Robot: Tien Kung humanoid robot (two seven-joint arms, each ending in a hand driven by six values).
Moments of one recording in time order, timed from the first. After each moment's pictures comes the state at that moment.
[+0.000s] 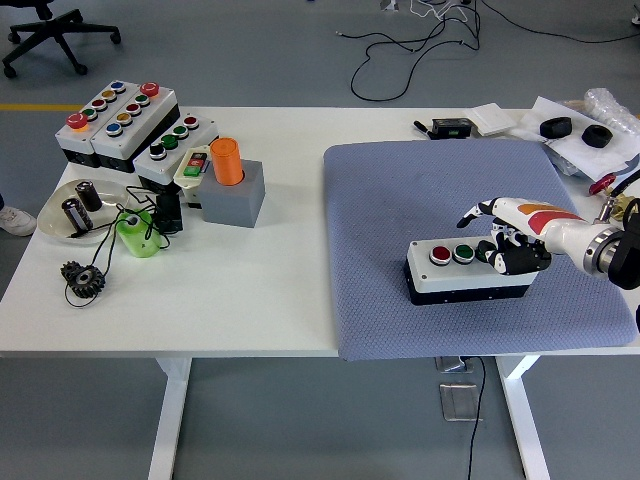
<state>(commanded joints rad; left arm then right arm) -0.09 0.10 -0.28 -0.19 0.13 0.32 0.01 0.79 -0.80 0.49 1.69 -1.38 0.01 -0.39</state>
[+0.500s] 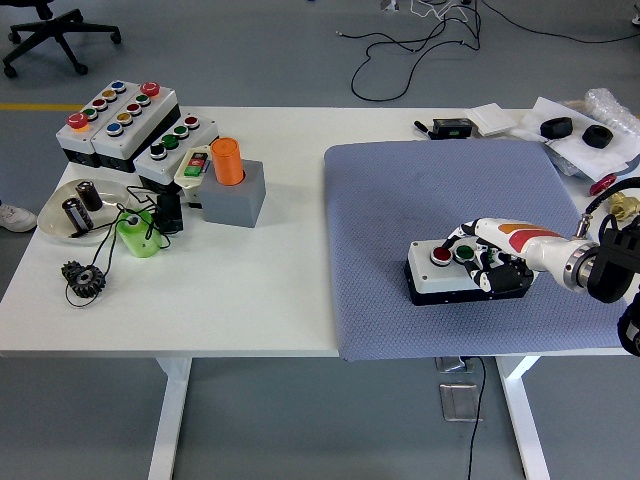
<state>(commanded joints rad) -0.09 0.10 -0.28 -0.19 0.14 0.32 0.02 0.80 -0.77 0.43 1.67 -1.38 0.02 -0.39</state>
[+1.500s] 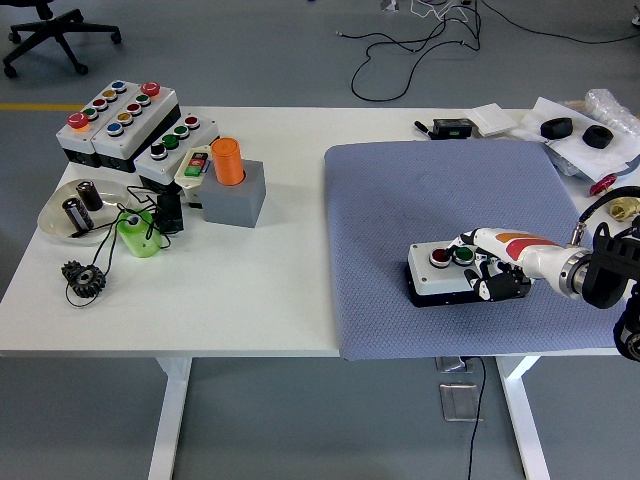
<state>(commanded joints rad) -0.09 0.10 -0.28 -0.19 0.14 0.32 0.02 0.78 -0.77 0.47 1.66 -1.37 0.03 -0.39</state>
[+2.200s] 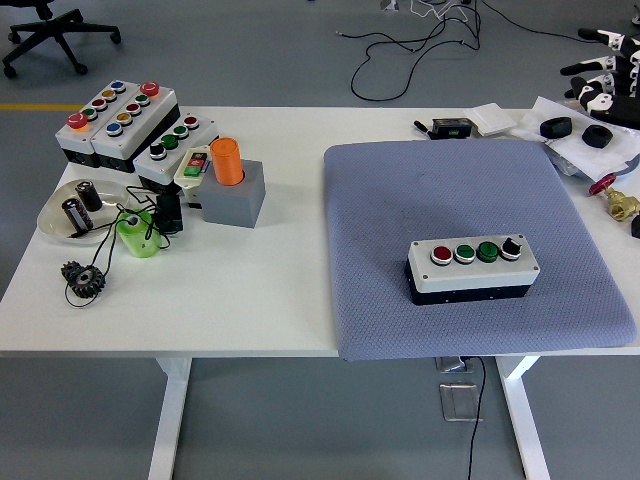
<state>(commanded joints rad) -0.10 0.10 -0.29 -0.19 0.15 0.32 0.02 0.62 -0.81 1.03 1.39 -0.67 -0.12 0.00</state>
